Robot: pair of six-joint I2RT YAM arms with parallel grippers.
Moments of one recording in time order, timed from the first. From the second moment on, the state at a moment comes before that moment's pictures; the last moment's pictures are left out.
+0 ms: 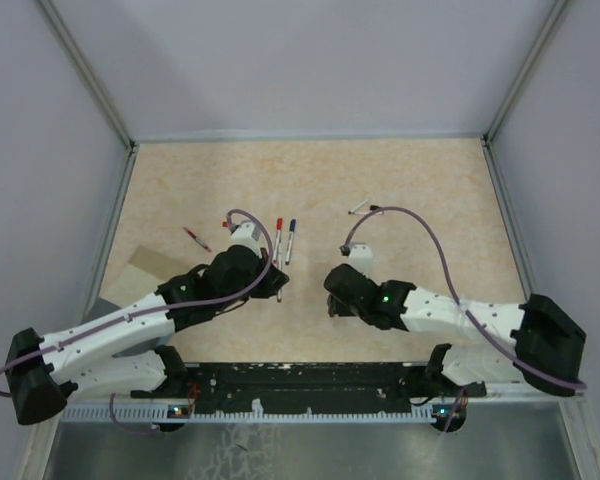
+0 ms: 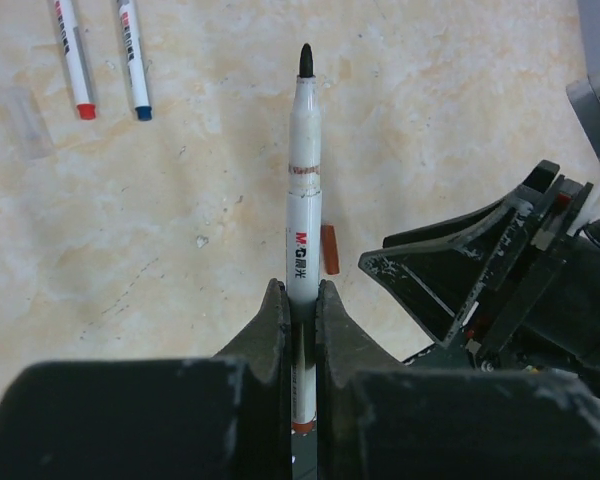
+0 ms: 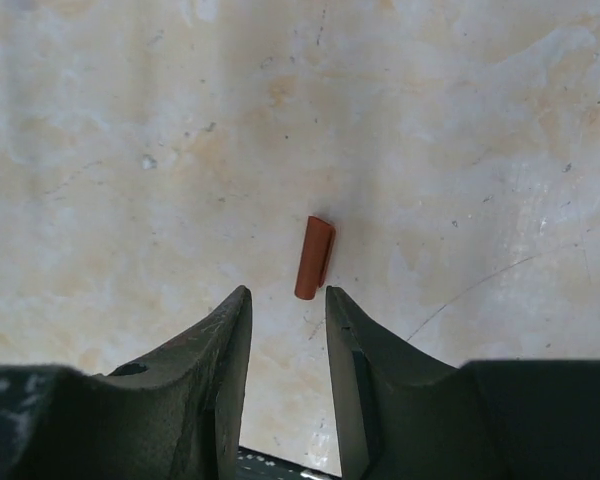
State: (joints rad) left arm -1.01 1.01 0.75 -0.30 -0.29 -0.81; right arm 1.06 1.13 0.63 -0.38 0.41 0.91
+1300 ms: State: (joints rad) left arm -1.01 0.94 0.64 -0.32 -0.28 -0.81; right arm 1.03 1.40 0.76 -0.48 0.36 0.83
